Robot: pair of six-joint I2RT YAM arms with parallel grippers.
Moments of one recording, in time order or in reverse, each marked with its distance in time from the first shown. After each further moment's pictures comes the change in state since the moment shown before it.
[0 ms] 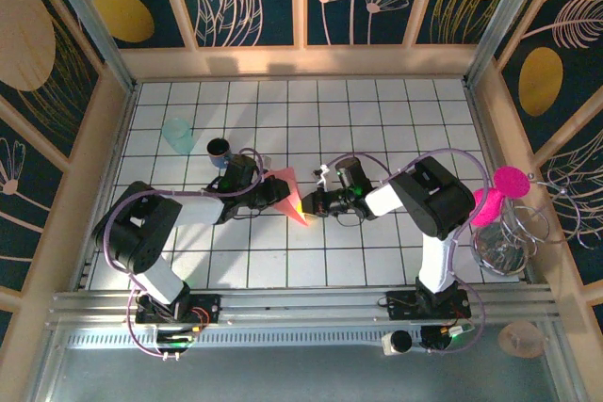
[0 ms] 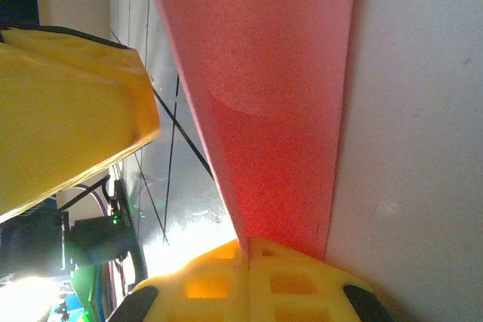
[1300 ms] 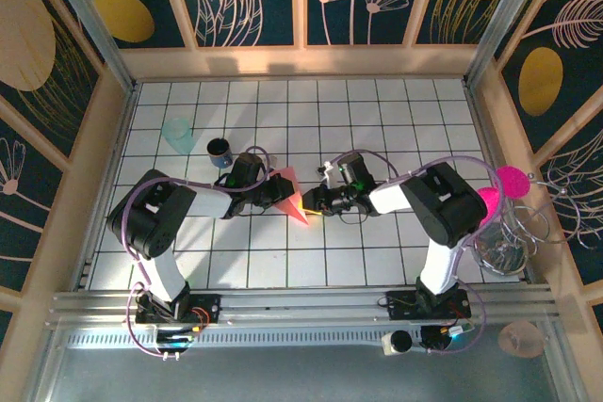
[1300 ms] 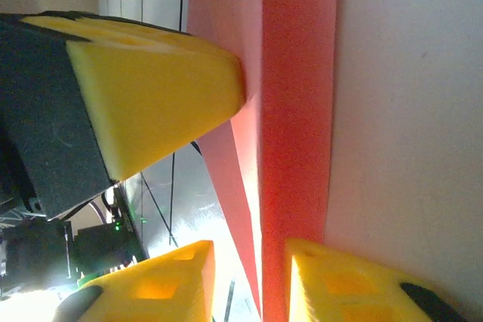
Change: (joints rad) left arm 0.000 0.120 0.061 0.040 0.029 -0.003; right arm -0.012 -0.098 0.011 -0.166 0.042 -0.002
